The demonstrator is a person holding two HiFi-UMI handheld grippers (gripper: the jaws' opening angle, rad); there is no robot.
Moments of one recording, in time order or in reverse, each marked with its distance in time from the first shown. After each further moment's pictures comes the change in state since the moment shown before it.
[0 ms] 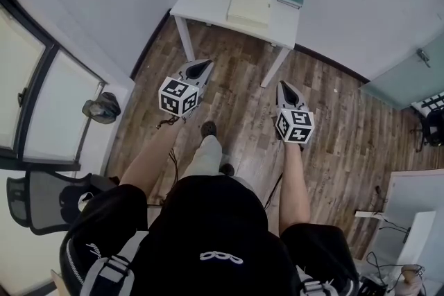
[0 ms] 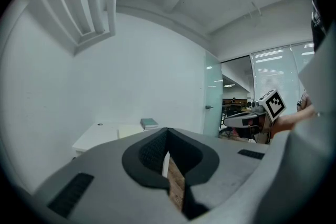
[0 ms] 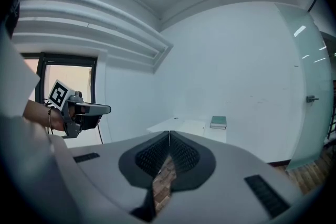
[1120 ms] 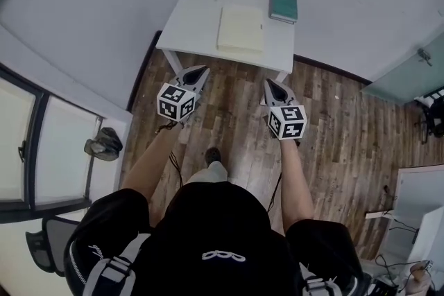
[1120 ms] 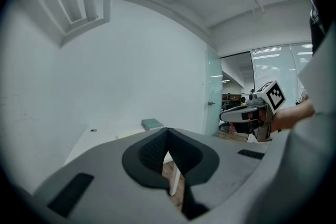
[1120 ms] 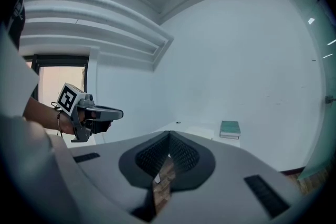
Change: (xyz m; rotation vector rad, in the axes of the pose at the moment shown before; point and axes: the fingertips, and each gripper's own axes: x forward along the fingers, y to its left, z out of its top) left arm 0.153 0.127 0.032 0.032 0.052 -0.073; right arm 0.184 -0.036 0.060 -0.001 0.016 0.054
